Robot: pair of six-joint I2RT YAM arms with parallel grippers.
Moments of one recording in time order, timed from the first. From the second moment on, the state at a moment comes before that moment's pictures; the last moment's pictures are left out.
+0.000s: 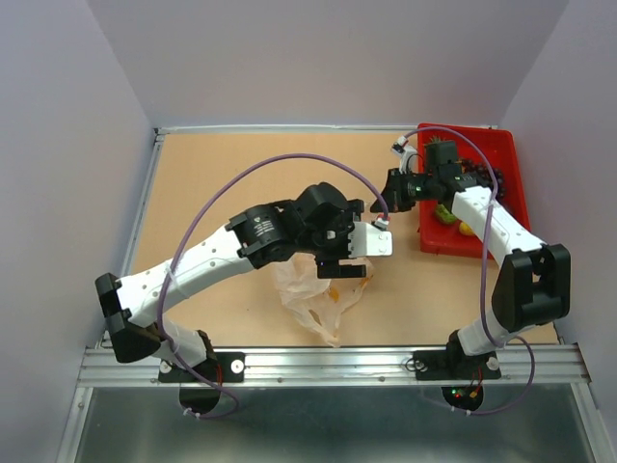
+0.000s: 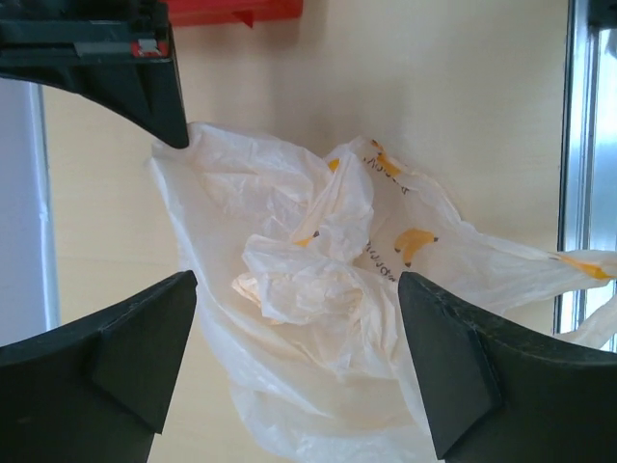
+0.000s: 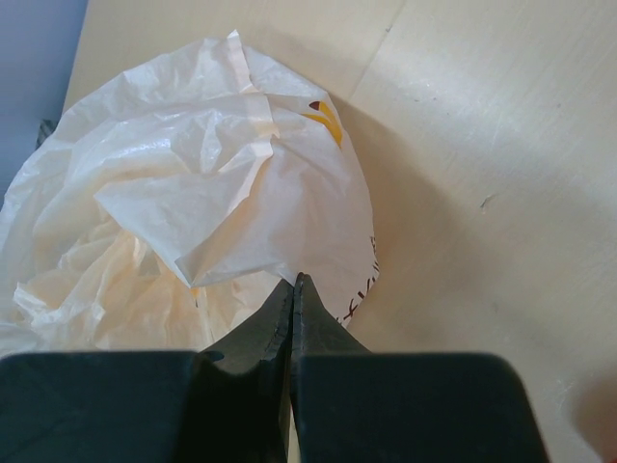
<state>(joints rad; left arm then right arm) -1.10 1.39 1.56 -0.85 0.10 0.60 0.19 1.56 1.23 -0.49 -0.77 0.12</state>
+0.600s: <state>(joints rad) -1.03 1.58 1.50 -0.86 0.10 0.53 0.20 1.46 1.23 -0.49 -0.80 0.14</state>
